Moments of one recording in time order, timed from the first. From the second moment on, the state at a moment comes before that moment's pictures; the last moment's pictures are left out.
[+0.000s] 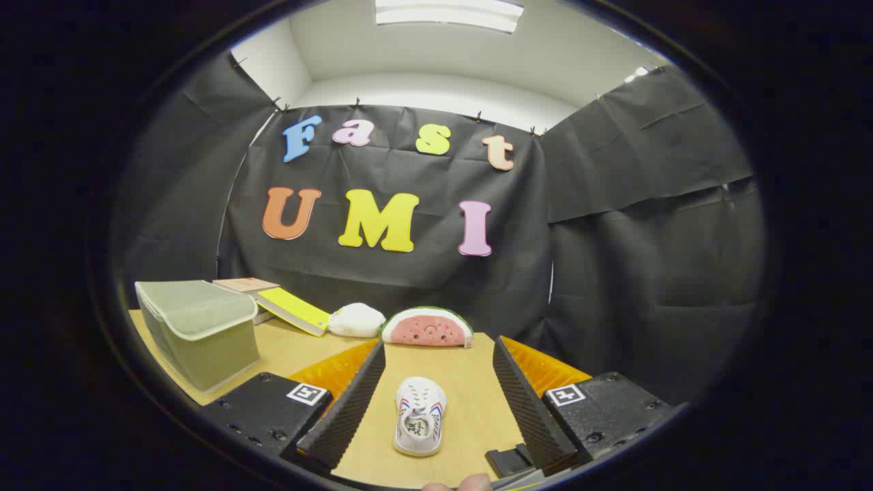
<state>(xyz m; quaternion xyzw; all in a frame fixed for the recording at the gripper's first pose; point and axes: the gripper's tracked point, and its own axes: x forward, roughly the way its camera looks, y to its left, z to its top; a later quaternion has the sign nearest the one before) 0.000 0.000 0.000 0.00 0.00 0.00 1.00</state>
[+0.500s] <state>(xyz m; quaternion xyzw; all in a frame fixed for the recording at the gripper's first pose) 0.012 0.007 0.010 0.00 0.00 0.01 1.00</state>
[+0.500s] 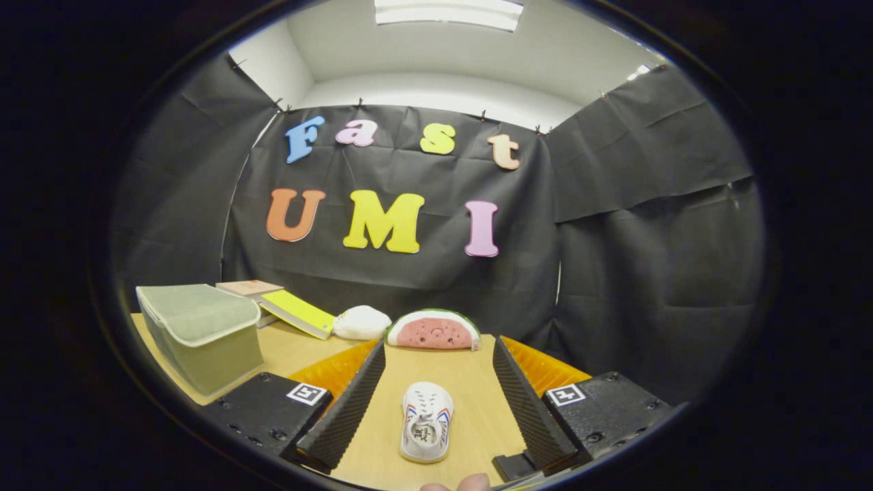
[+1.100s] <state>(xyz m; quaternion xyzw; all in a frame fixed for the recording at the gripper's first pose) 0.018 0.030 0.007 0.03 0.03 0.03 1.00</state>
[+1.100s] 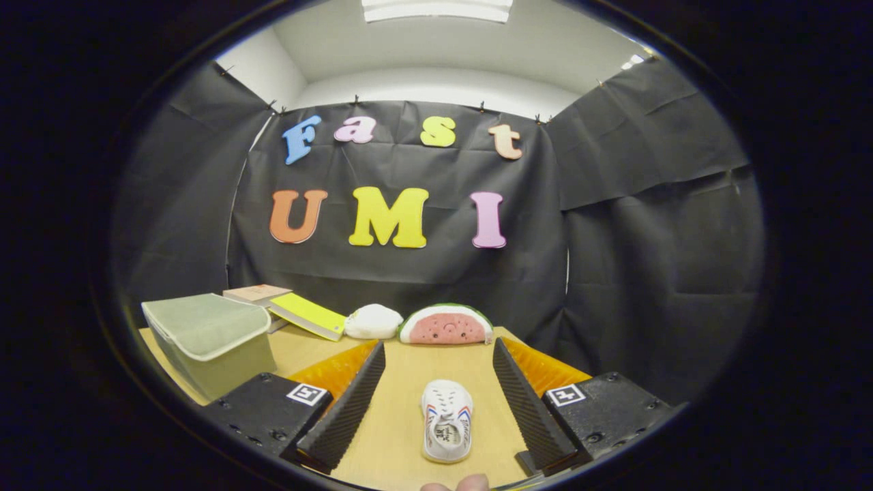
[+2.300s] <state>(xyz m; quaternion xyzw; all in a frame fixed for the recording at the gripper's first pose) 0.028 0.278 -0.012 0.20 0.21 0.42 0.86</state>
